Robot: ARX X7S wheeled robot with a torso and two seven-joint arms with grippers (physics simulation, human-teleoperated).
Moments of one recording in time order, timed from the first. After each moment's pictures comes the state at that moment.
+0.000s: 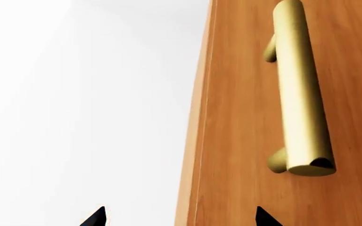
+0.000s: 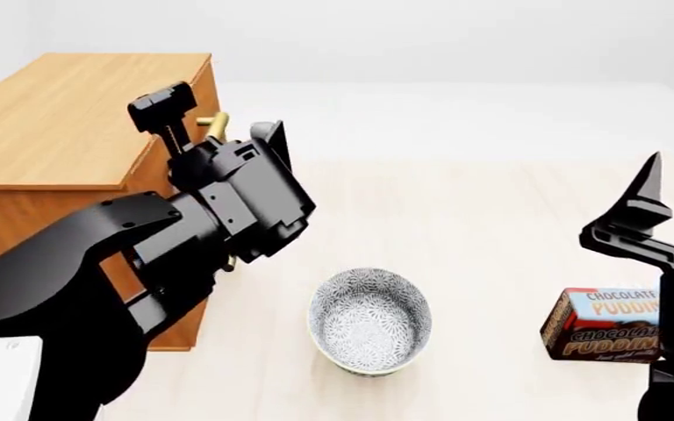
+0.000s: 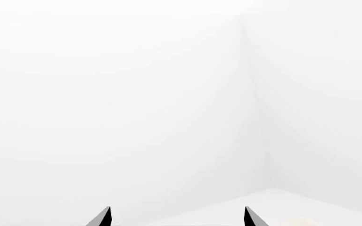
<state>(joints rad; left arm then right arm) -1.55 0.00 1.49 -0.79 -0.92 -1.45 -1.05 0.18 0.45 0.21 -0.67 0.55 0.42 0.48</state>
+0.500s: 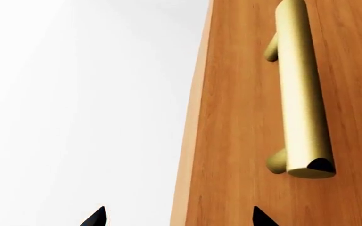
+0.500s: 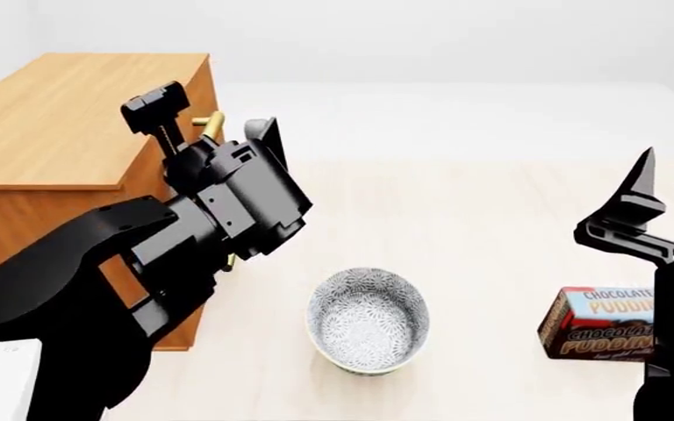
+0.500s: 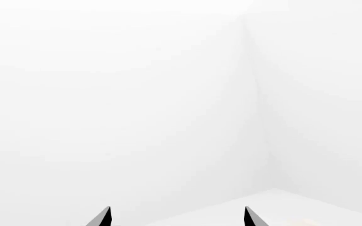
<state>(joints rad) -1.53 0.00 1.43 -0.81 -0.81 -1.46 -1.00 0.21 0.45 0.19 -0.67 0.55 0.43 0.49</state>
